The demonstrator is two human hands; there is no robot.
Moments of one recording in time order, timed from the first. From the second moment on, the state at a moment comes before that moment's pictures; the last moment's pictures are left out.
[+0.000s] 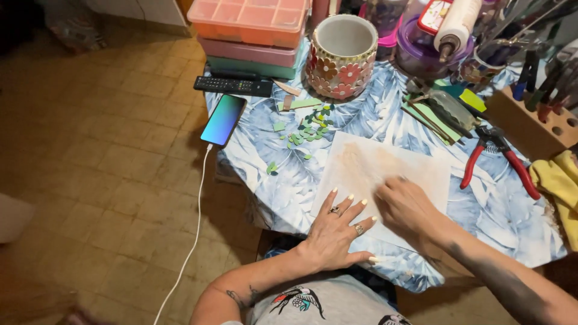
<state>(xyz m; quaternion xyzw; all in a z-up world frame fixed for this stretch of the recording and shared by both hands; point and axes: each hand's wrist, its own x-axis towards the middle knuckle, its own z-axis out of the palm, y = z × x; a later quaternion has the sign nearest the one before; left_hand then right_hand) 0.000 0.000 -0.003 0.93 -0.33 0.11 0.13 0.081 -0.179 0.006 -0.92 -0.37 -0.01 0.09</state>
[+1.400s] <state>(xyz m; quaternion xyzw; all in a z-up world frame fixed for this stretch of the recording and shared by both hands) 0.003 0.000 -0.001 0.92 -0.33 0.07 0.18 0.087 -0.187 -0.003 -0.90 -0.44 -0.04 0.06</state>
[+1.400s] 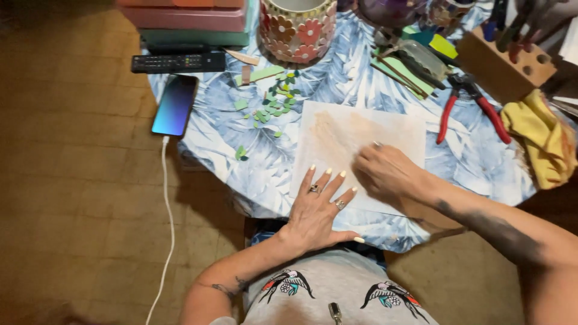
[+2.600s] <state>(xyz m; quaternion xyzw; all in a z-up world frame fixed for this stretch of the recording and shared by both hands) 0.042 -0.023 0.015 0.82 -0.27 0.21 0.46 0.061 -0.195 0.024 -0.80 -0.31 0.01 0.51</state>
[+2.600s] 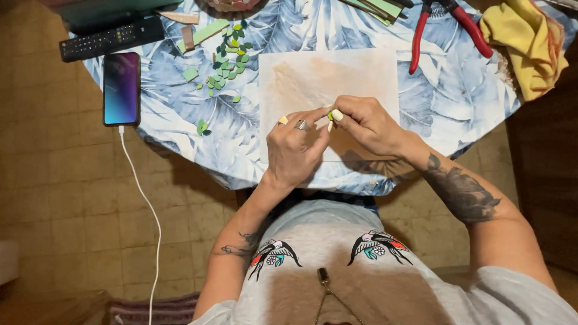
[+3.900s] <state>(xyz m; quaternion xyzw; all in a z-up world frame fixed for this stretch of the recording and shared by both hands) 0.013 -0.008 -0.002 0.91 -0.35 0.08 0.19 0.047 -0.243 0.018 -0.85 -0.51 -0.12 0.05</state>
